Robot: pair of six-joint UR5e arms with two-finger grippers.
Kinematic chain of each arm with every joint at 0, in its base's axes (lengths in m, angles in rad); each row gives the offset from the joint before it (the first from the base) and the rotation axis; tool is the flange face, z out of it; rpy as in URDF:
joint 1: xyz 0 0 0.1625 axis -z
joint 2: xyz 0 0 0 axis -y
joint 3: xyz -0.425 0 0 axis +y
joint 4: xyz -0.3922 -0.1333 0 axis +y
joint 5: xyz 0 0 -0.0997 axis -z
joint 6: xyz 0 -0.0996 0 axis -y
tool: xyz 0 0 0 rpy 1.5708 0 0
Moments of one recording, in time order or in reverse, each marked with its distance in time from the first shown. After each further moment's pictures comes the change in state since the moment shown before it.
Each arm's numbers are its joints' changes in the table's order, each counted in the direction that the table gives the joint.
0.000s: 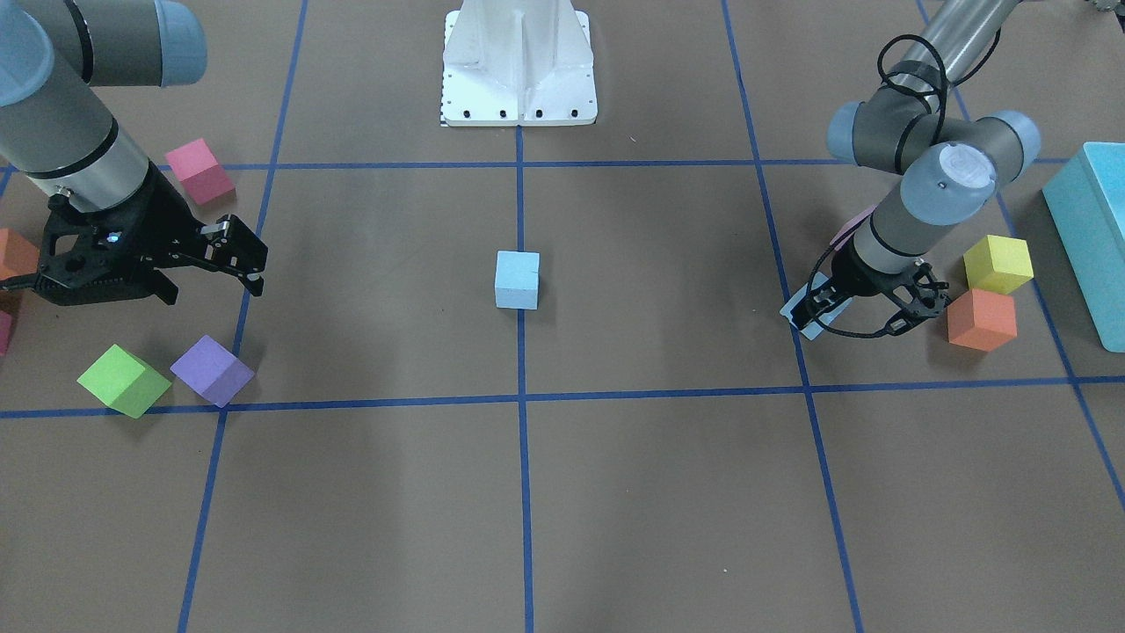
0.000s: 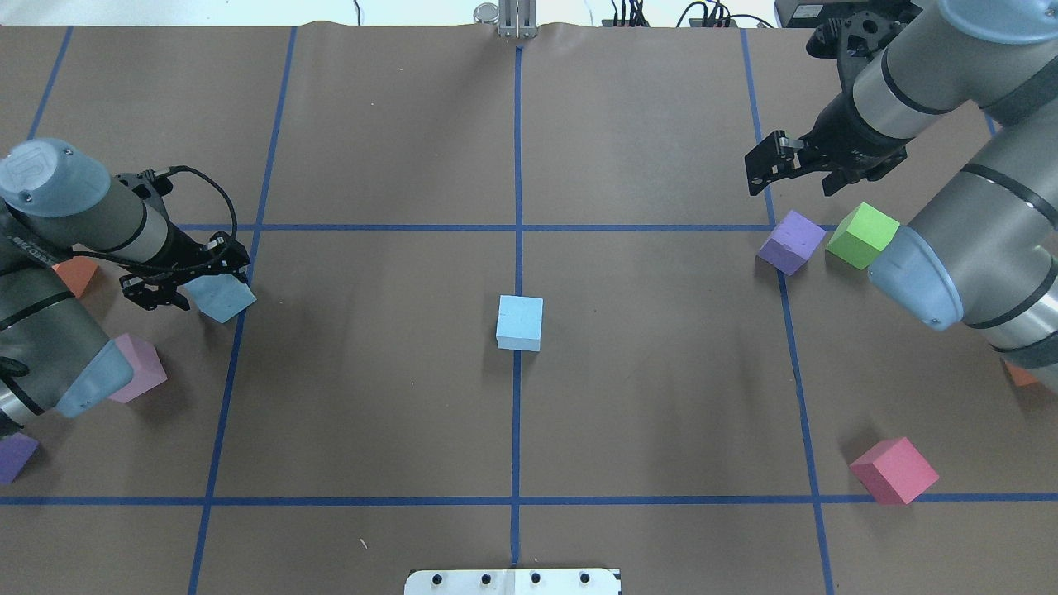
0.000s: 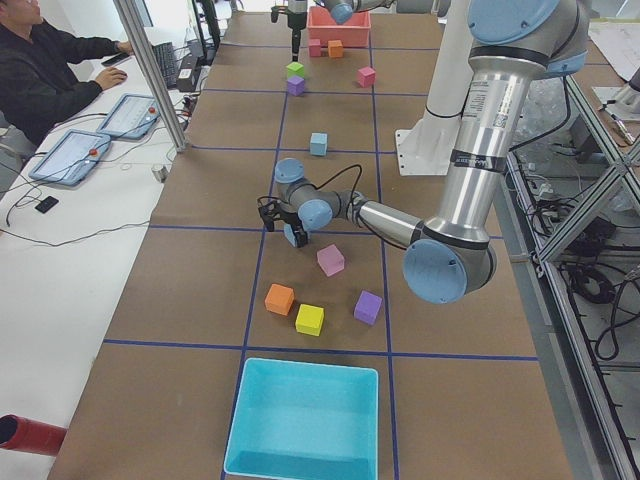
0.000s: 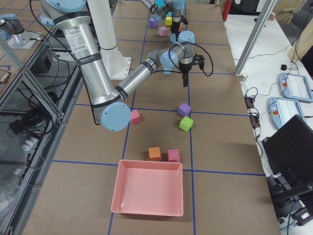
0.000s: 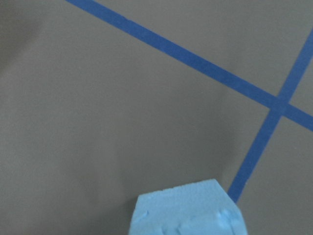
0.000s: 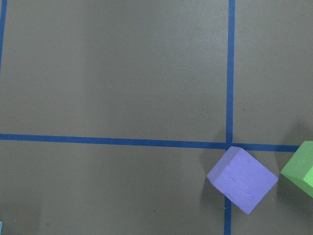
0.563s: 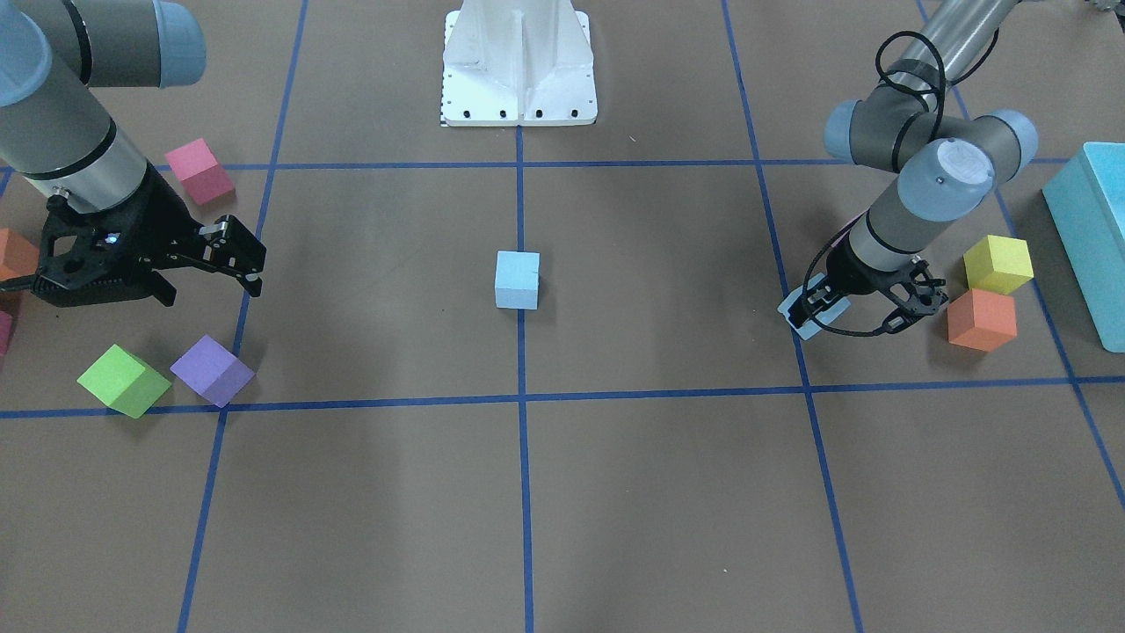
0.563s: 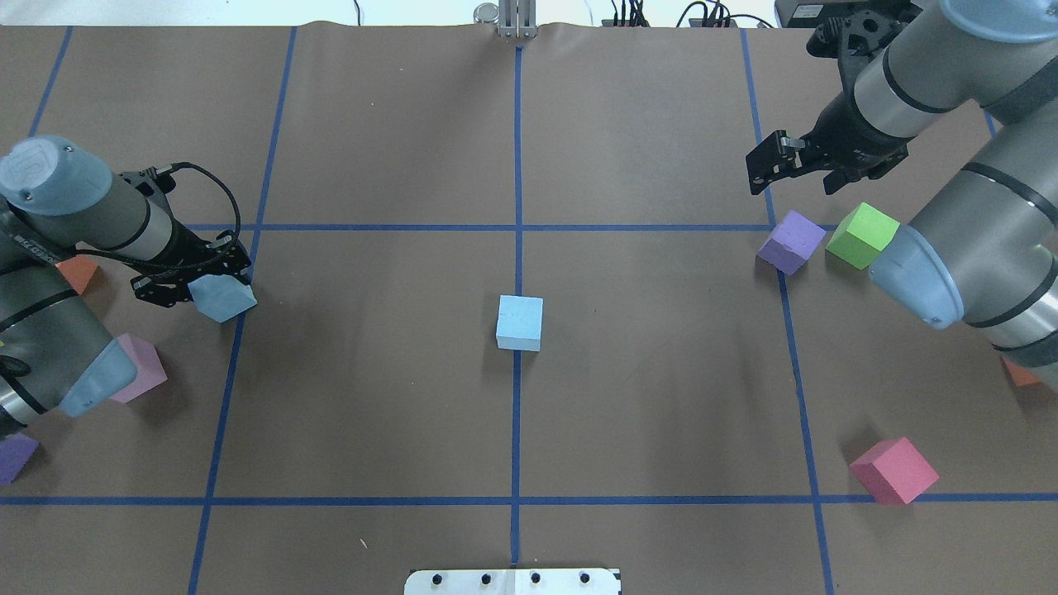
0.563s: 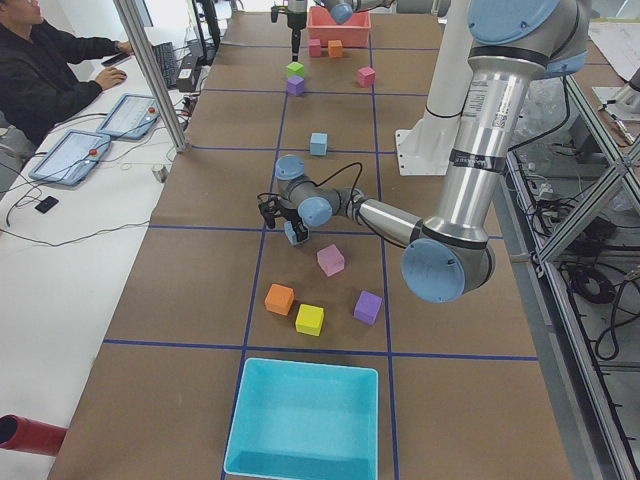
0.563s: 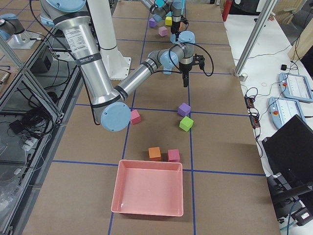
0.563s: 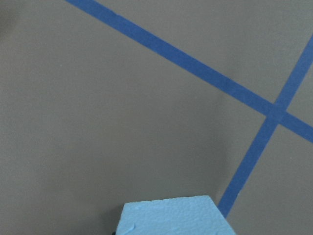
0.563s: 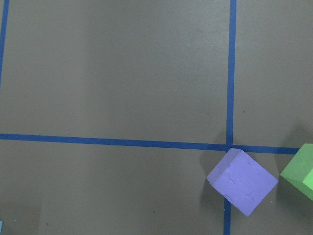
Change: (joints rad) left arm -0.002 -0.006 0.014 0.003 -0.003 -0.045; right arm -0.003 -0.001 0.001 0.000 0.000 -0.016
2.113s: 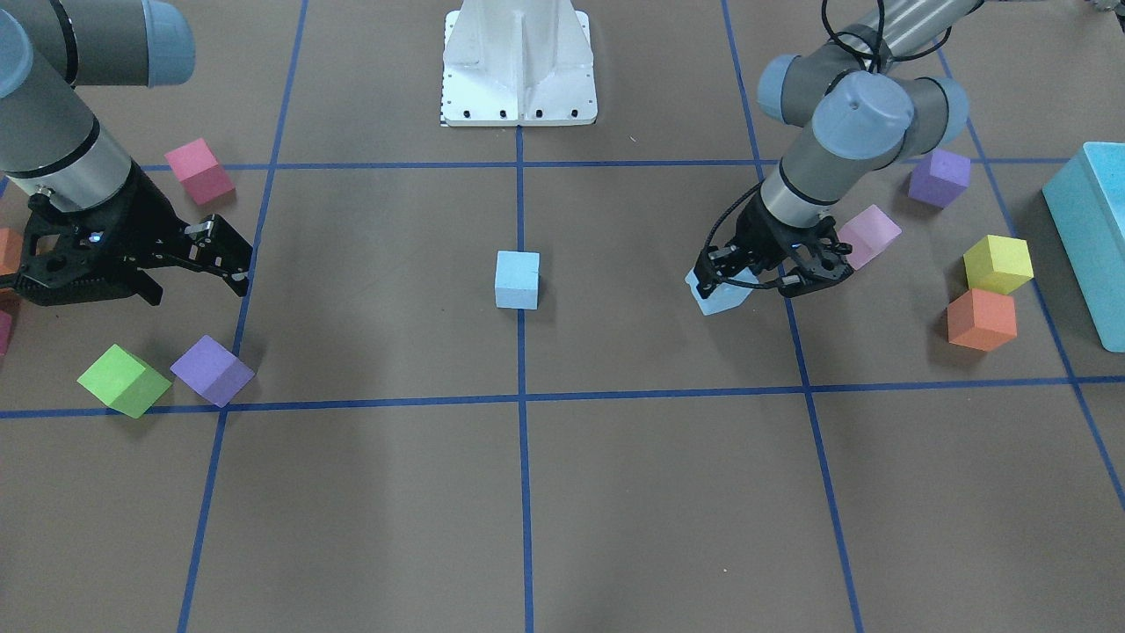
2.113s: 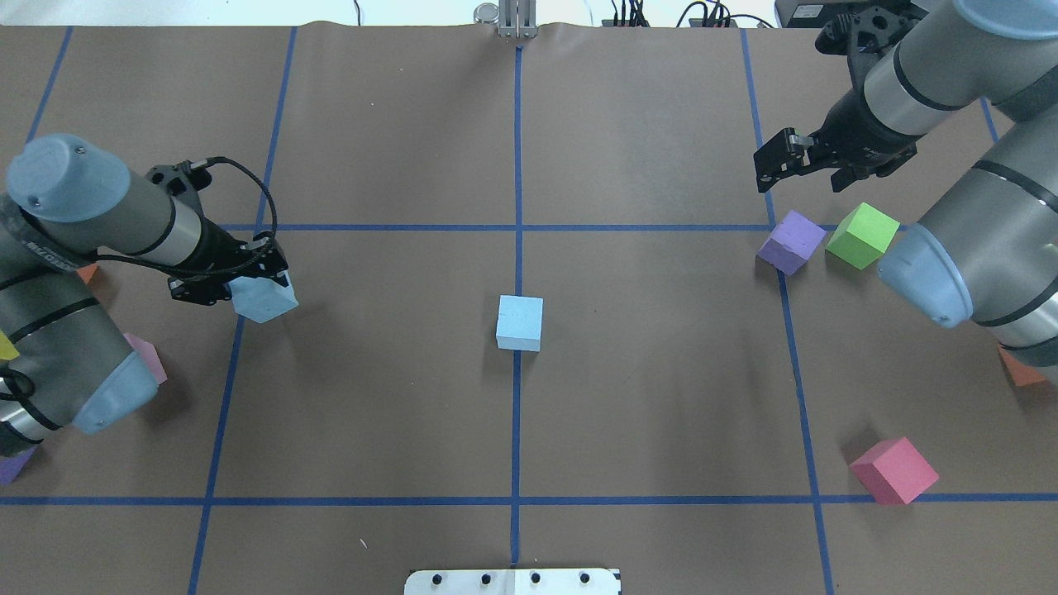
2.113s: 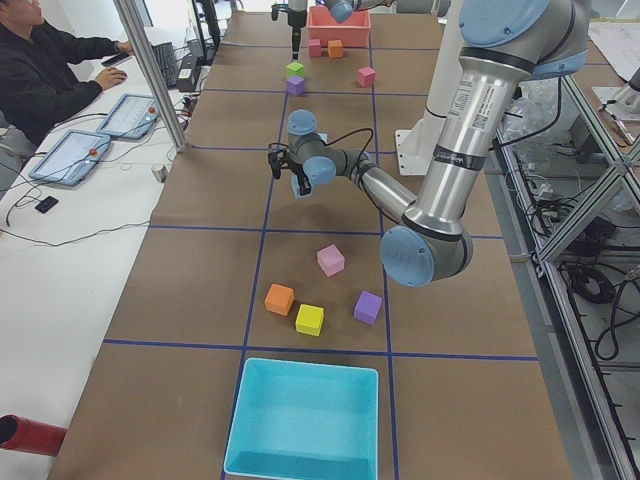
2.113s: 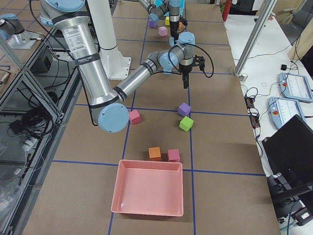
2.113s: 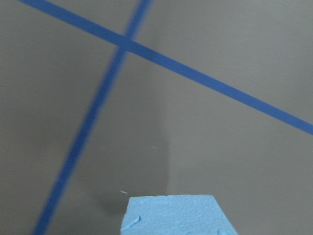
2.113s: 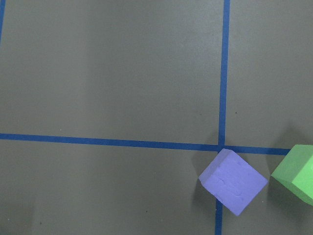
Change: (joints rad) left arm -0.095 -0.195 0.147 -0.144 0.060 0.081; right arm -0.014 -0.025 -0.009 0.000 0.003 -0.011
